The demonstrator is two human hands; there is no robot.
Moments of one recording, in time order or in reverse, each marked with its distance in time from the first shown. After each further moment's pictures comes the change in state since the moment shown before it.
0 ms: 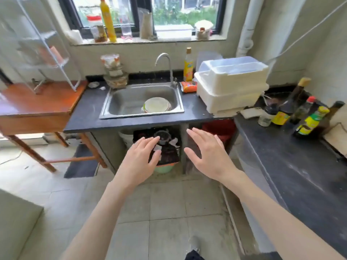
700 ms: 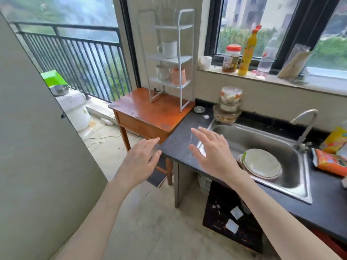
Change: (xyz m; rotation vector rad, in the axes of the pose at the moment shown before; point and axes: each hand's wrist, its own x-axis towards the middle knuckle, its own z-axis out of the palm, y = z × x) left_hand 0.075 -0.259 -0.181 0.103 0.302 -0.568; right_hand 0.343 -0.220 0.143 0.103 -0.146 -0.572
